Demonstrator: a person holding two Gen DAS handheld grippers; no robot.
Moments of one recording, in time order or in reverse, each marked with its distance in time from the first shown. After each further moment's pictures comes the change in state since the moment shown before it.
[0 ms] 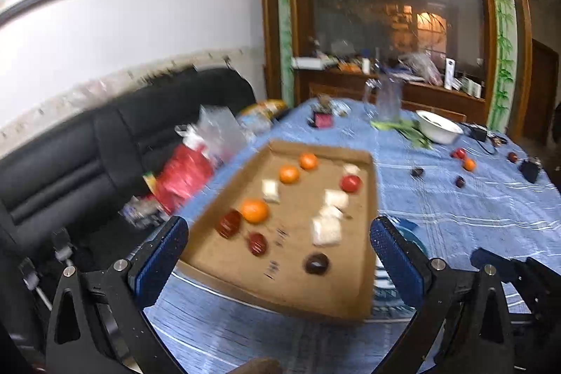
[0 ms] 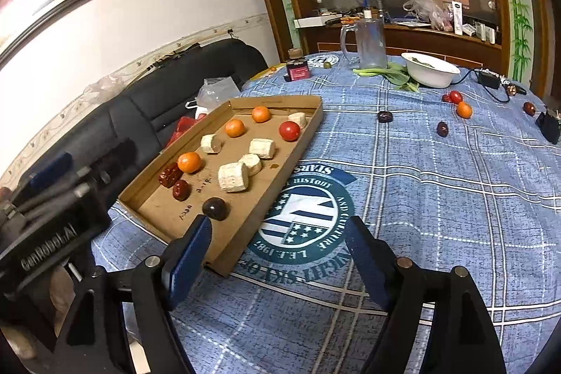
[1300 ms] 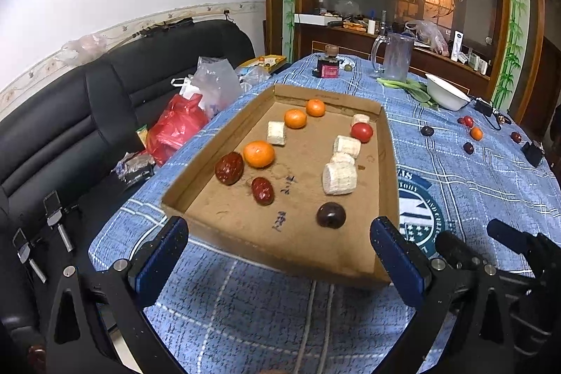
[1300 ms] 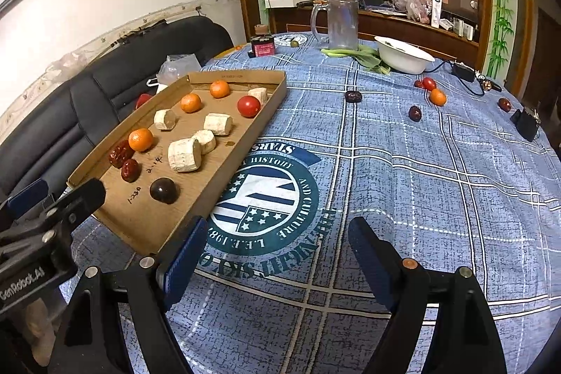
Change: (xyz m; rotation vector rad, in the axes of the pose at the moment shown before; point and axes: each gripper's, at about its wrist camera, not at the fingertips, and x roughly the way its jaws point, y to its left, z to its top) left arm 0.024 0.022 -0.029 -0.039 0.174 -0.014; right arm 0.026 0.000 -0.004 -0.028 0.094 -0.159
